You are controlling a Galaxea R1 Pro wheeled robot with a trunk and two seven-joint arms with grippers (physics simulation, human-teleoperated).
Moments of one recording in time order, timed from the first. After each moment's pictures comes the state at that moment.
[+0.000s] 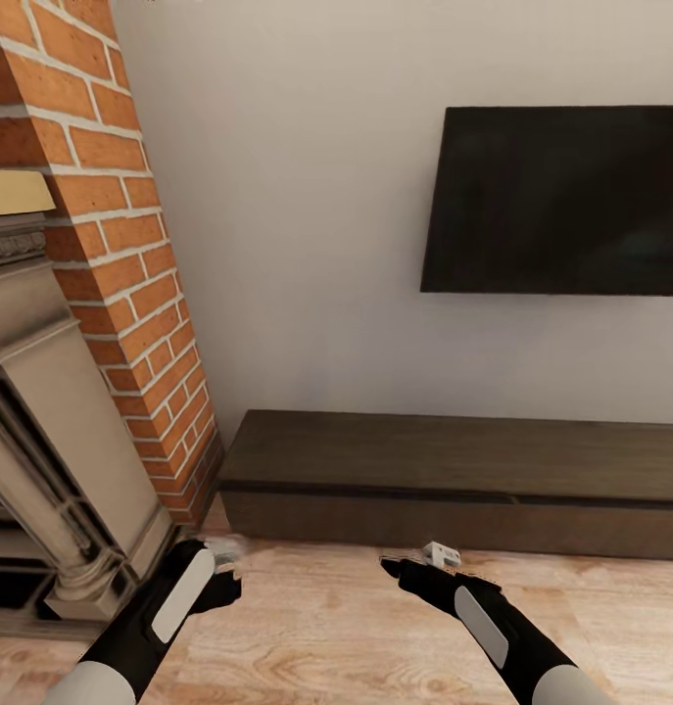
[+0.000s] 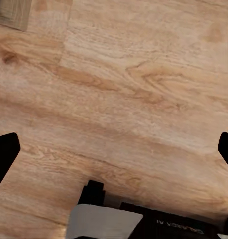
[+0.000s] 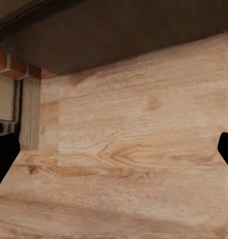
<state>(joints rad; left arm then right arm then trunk) -0.49 0.07 -0.23 -0.94 0.75 0.91 0.65 -0.52 -0.07 0.33 -0.62 -0.73 0.34 0.13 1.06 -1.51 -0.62</state>
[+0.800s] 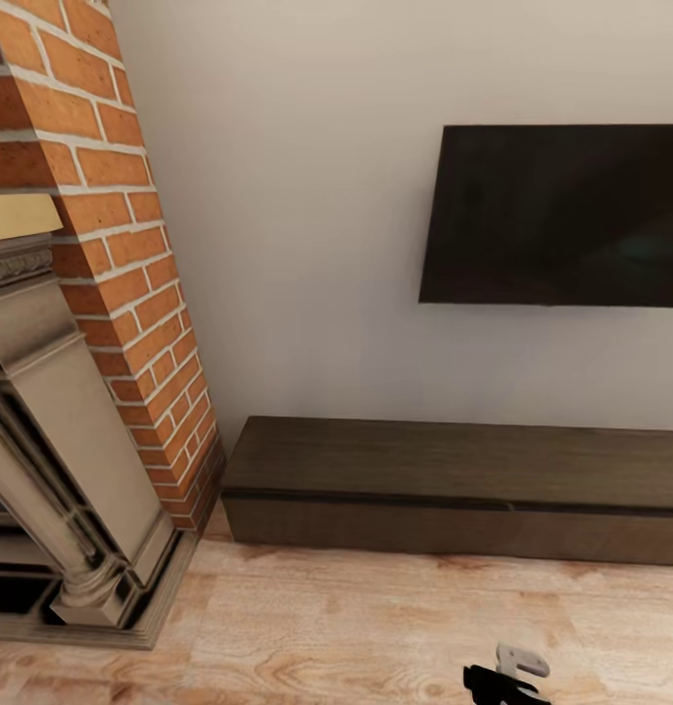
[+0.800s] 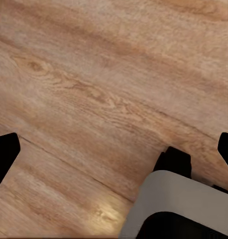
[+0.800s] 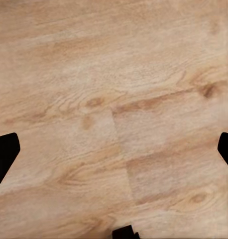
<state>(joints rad) -0.44 0.07 -0.40 -0.03 0.66 0.11 0.36 -0.52 -0.06 0.34 -0.03 -0.59 -0.09 -0.10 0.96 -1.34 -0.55</state>
